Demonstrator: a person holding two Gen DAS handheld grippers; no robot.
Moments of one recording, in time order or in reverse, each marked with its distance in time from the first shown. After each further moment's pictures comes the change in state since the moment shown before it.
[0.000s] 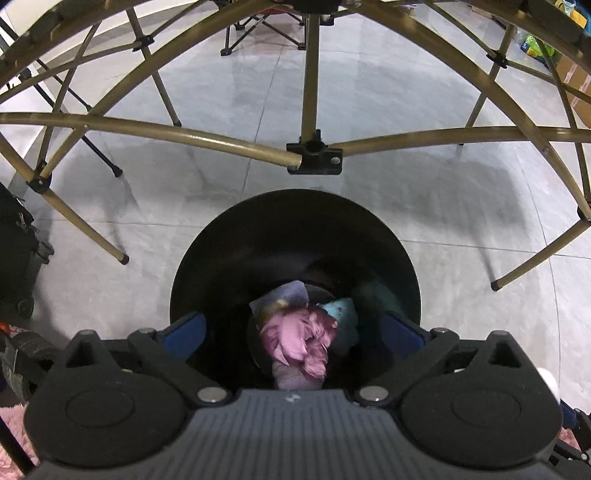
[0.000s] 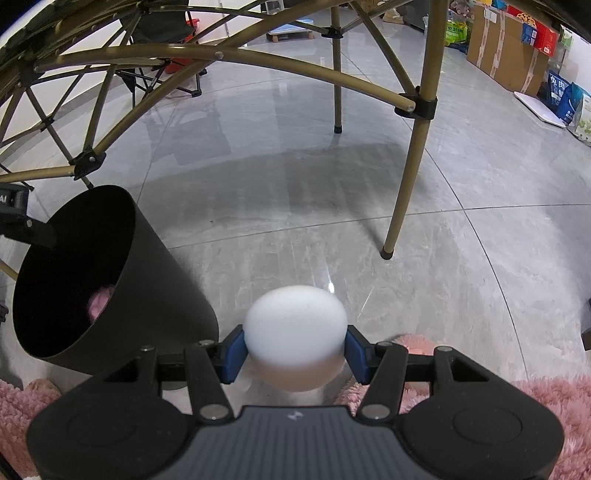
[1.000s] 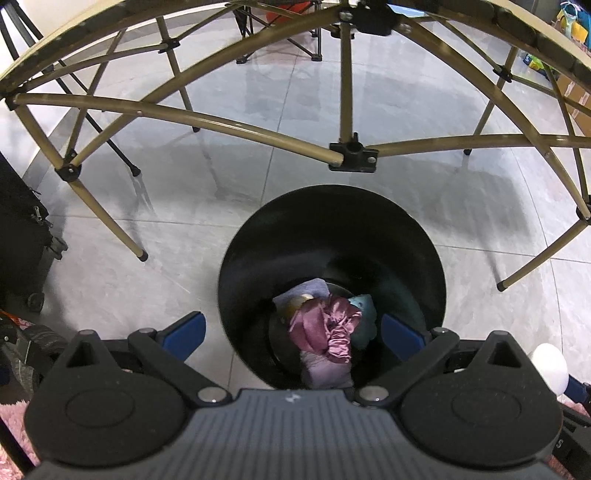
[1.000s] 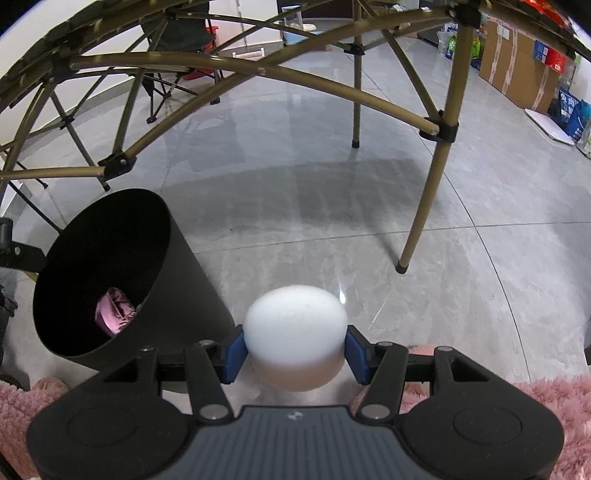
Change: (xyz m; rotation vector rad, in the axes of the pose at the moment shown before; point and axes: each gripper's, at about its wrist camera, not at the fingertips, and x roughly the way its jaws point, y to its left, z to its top) left arm -0.024 0.037 -0.021 -0.019 -0.051 0.004; right arm -0.017 0.023 0.000 -0.041 -0.039 0.025
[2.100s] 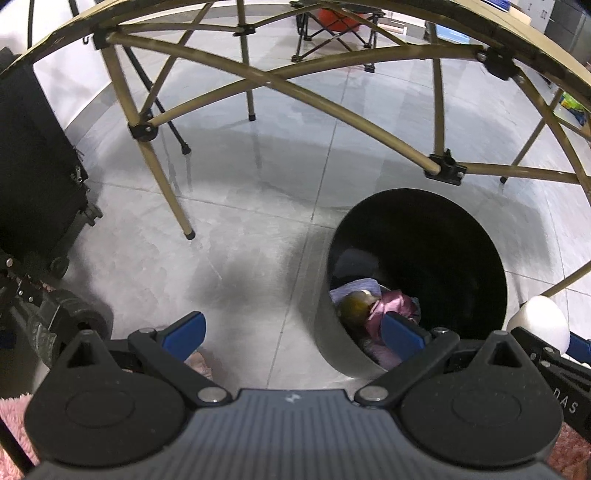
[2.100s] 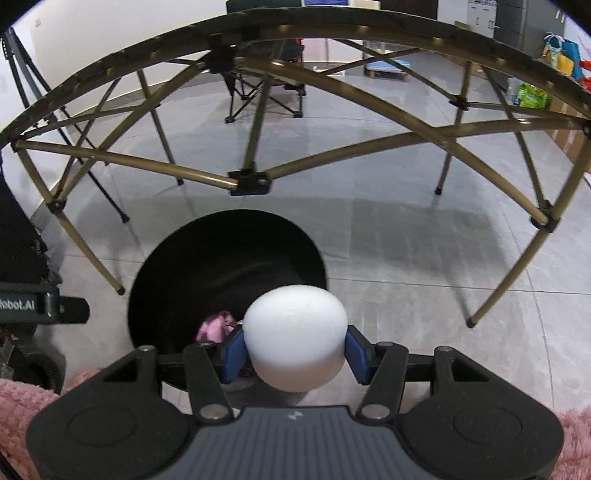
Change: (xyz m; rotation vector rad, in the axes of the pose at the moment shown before) left arm -0.015 0.093 -0.026 -0.141 -0.013 0.027; right arm -0.017 0.119 0.031 -0.184 -0.041 0.116
